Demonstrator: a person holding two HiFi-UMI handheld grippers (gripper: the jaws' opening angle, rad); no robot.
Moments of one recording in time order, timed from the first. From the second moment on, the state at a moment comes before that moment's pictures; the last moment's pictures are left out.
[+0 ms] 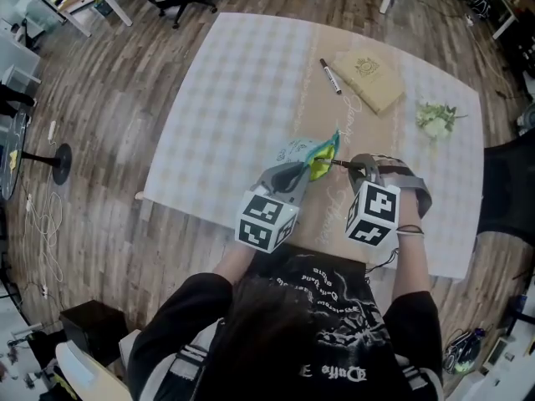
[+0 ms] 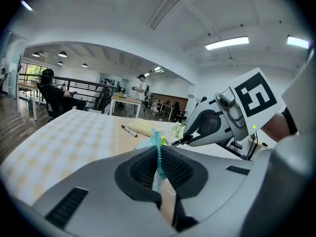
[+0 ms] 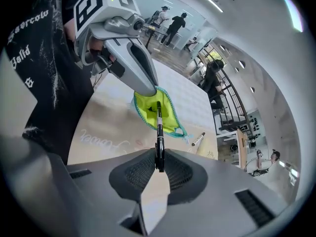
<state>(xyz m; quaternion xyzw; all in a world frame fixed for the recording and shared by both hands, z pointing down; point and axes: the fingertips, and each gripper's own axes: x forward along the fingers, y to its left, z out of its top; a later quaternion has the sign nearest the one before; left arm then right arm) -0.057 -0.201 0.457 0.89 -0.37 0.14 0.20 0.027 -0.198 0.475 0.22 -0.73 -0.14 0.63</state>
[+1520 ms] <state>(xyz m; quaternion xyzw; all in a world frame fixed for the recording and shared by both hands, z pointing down) -0.053 -0.193 0.459 0.91 -0.29 0.10 0.26 -0.052 -0.200 0.490 0.19 -0.86 -0.05 0.48</state>
